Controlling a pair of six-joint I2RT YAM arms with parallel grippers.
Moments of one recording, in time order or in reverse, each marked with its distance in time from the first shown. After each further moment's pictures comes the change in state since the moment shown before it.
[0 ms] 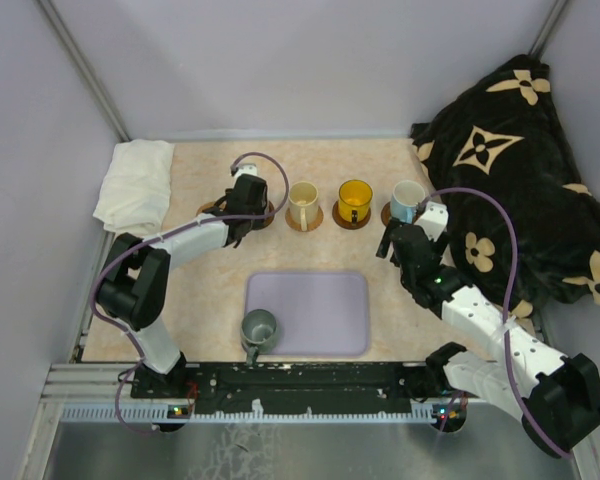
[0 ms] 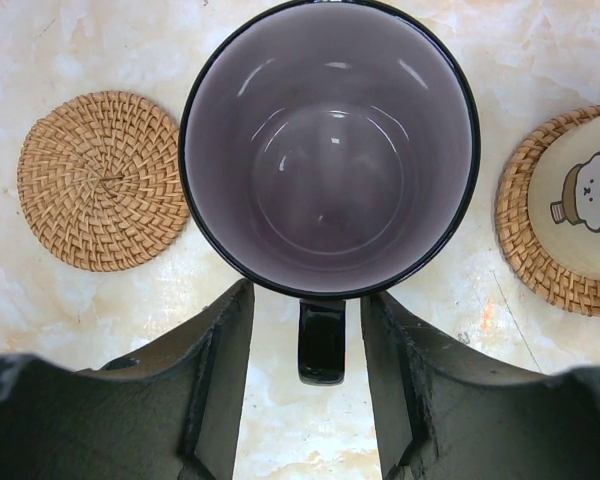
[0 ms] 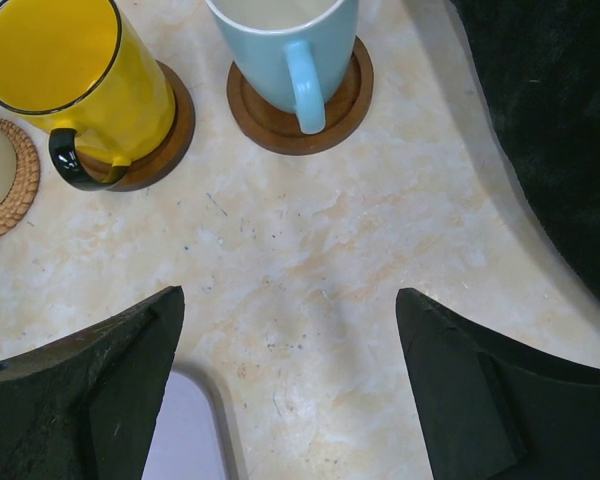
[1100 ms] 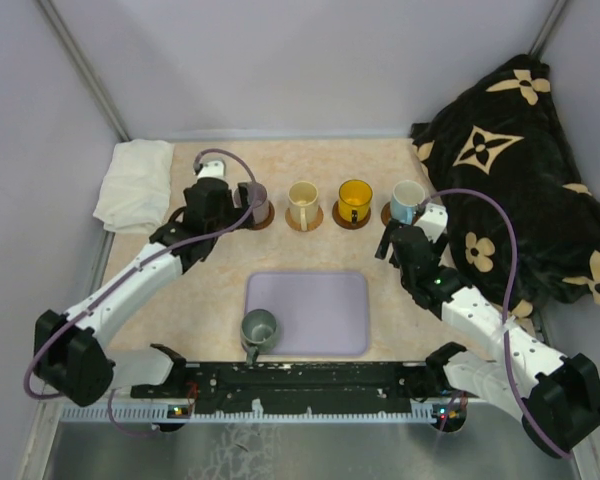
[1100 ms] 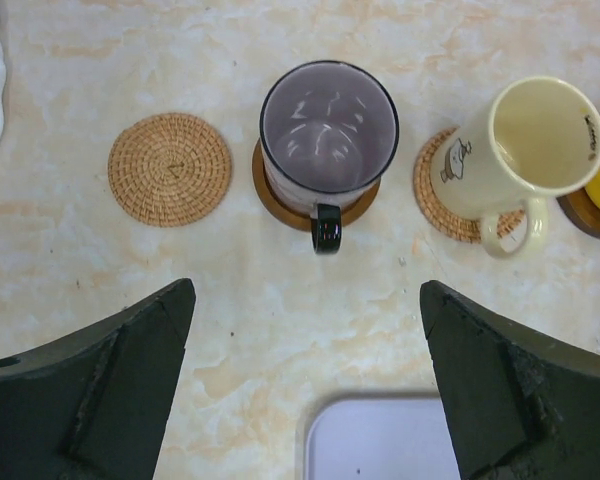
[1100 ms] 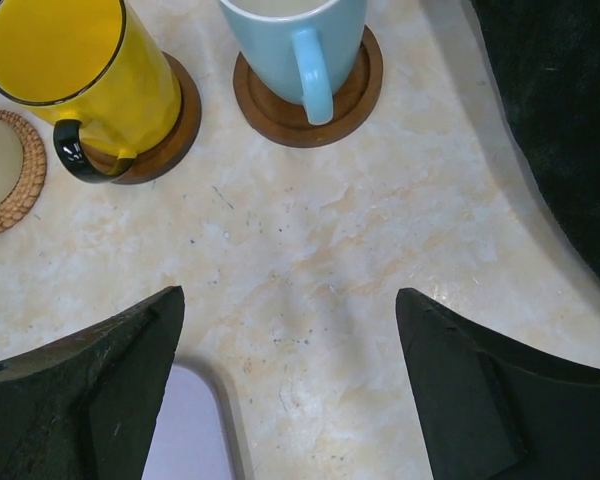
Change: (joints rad) left arm -0.004 -0.440 -0.093 -0.150 0.057 -0.006; right arm 0.000 -0.003 -0.013 0.008 -0.020 0.013
